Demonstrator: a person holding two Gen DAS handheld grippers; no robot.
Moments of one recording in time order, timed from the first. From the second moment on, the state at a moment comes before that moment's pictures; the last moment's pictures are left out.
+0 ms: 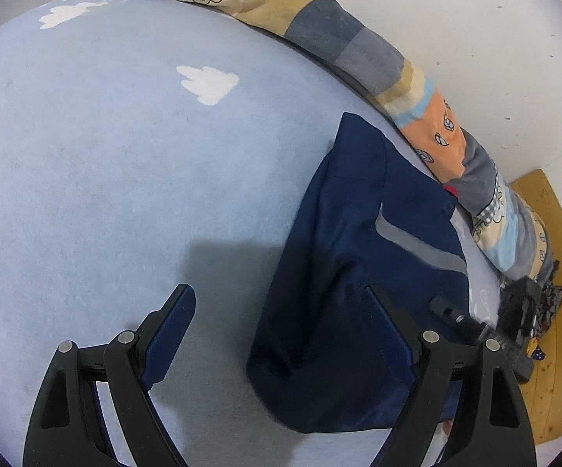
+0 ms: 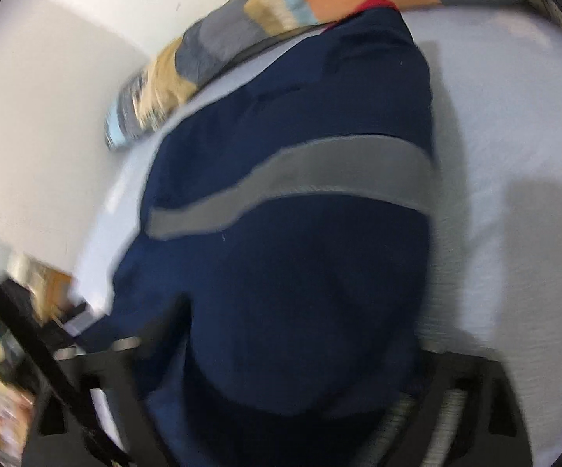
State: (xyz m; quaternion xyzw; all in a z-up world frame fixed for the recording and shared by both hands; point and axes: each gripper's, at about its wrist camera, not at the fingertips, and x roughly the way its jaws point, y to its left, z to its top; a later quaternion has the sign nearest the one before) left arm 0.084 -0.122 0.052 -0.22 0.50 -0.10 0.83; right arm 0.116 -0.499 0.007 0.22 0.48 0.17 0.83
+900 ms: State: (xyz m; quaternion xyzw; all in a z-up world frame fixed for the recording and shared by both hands) left arm 0.170 -0.147 -0.013 -0.41 0.54 -0.31 0.67; right arm 0.088 -0.515 -0.001 0.18 0.47 0.13 0.86
